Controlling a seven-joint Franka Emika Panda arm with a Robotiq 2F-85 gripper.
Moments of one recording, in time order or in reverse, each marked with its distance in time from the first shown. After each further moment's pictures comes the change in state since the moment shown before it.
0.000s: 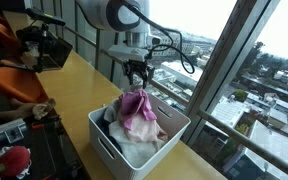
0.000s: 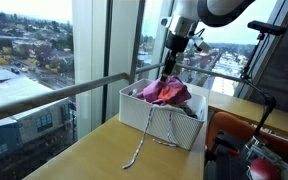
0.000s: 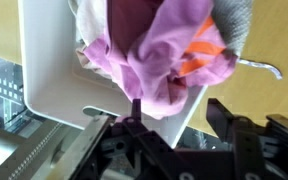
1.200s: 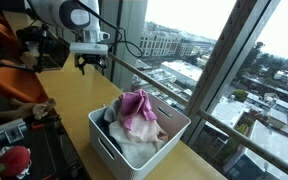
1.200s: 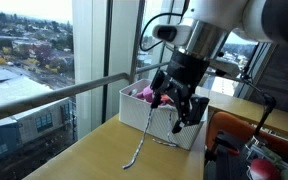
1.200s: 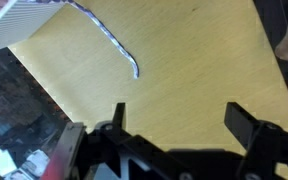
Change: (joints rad) arm 0.188 -0.099 0.173 -0.275 0.075 0.121 -0.366
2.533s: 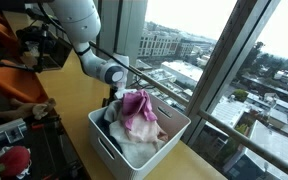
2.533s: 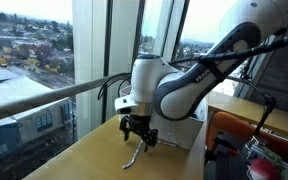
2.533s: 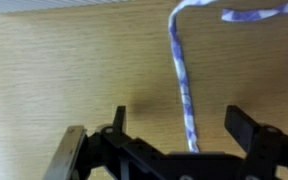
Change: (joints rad) arm -0.120 0.688 -0.040 0.505 -0.184 0.021 -0.547
